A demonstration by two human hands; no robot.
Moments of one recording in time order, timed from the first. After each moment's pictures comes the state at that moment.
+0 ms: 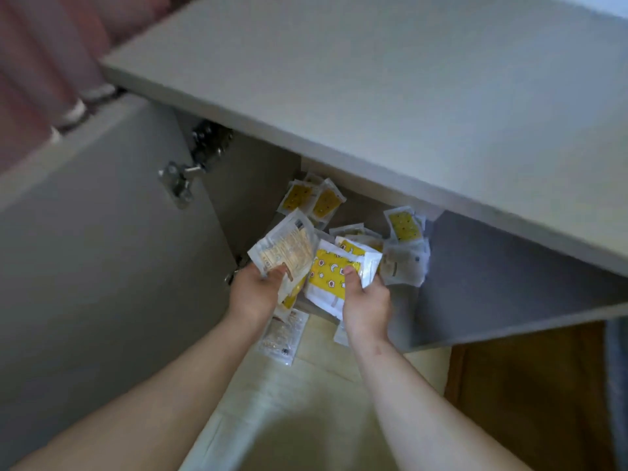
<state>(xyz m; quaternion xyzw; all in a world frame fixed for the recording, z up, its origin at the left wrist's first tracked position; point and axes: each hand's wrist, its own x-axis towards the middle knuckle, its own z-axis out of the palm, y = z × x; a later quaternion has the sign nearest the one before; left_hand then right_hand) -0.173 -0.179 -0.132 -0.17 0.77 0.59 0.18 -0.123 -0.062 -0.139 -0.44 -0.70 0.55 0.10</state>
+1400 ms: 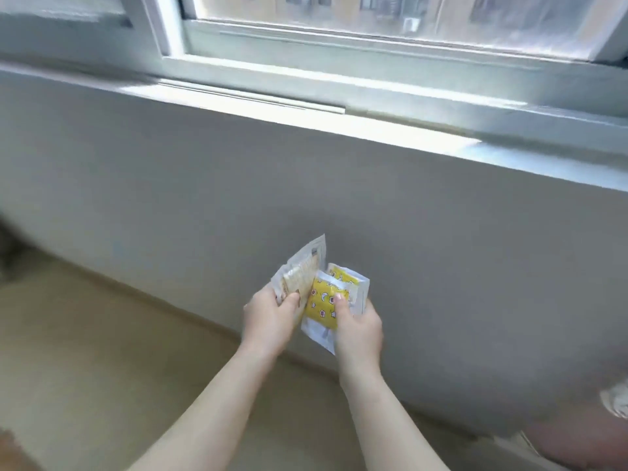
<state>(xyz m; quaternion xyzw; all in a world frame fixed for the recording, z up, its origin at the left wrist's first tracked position) 0.389 -0.662 0.398 -0.63 0.58 0.42 -0.30 0.293 -0.617 0.374 0.22 -0.69 0.59 -0.36</state>
